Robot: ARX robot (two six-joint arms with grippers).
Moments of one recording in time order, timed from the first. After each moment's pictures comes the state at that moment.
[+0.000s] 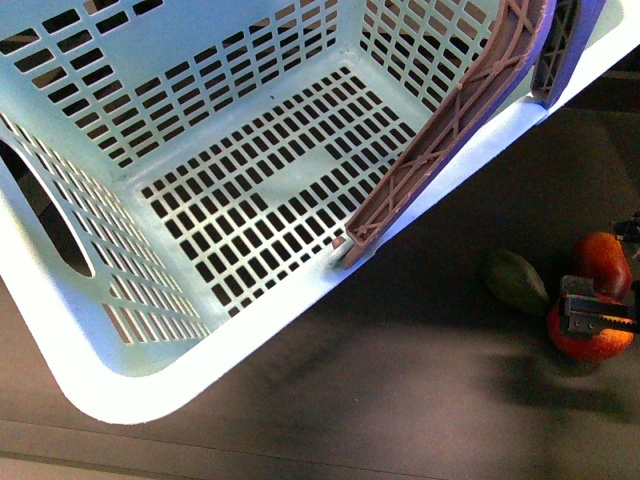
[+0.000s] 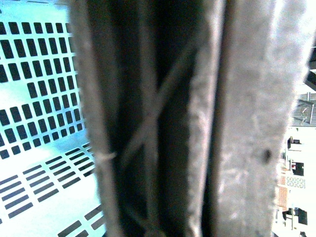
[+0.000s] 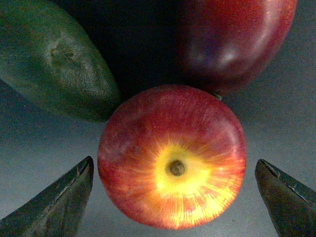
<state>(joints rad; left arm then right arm) -0.51 1.61 1.18 -0.01 0.13 -1.13 -0.10 2.34 0.84 0.47 0.07 0.03</state>
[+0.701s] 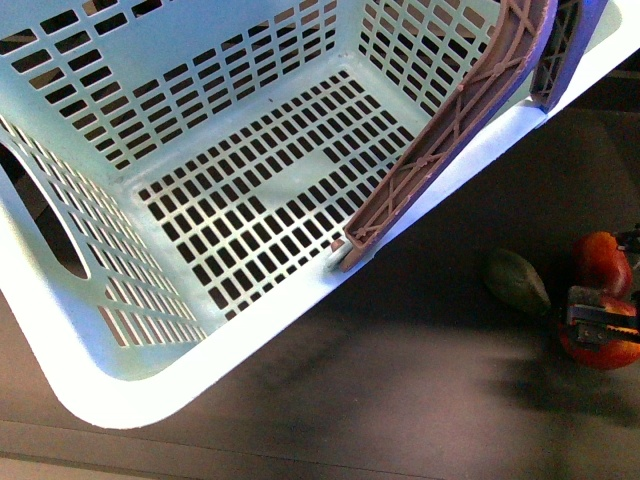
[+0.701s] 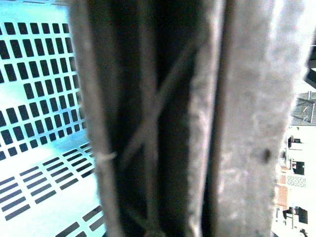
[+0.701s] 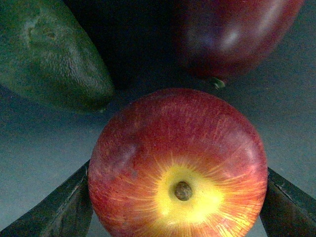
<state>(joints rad) -0.51 1.61 1.18 -0.01 0.14 -1.13 -0.12 2.33 0.79 0.50 0.04 0.03</state>
